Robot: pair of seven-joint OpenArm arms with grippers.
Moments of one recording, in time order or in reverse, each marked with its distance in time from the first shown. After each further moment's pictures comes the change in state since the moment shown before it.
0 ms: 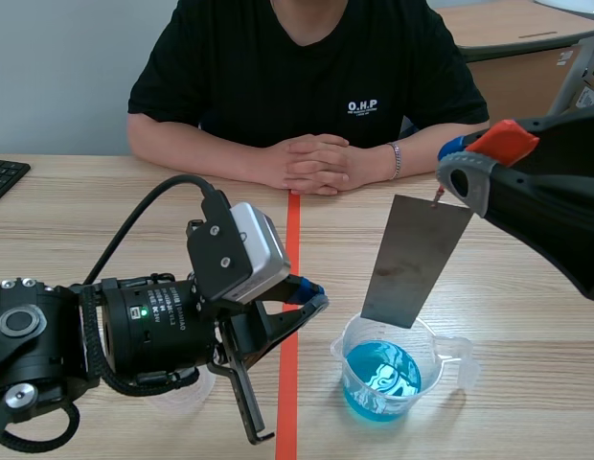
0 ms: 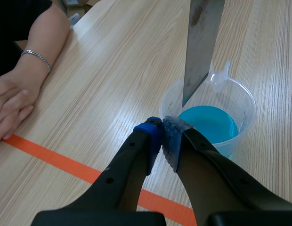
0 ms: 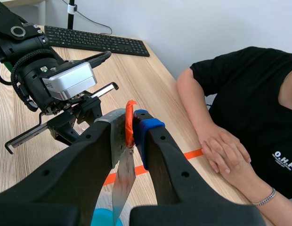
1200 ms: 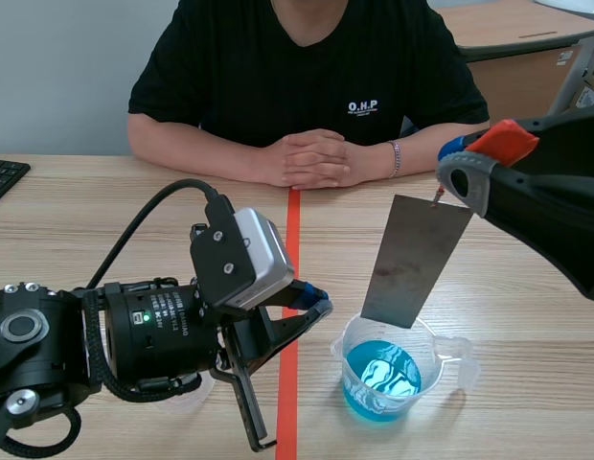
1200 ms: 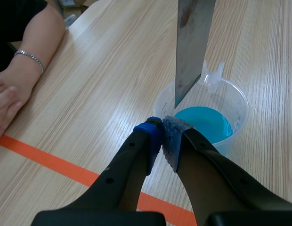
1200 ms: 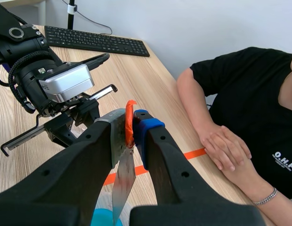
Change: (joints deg) left arm 0.0 0.0 0.8 0.0 0.0 0.0 -0.2; right arm 0.0 0.0 0.0 0.0 0.0 0.0 0.0
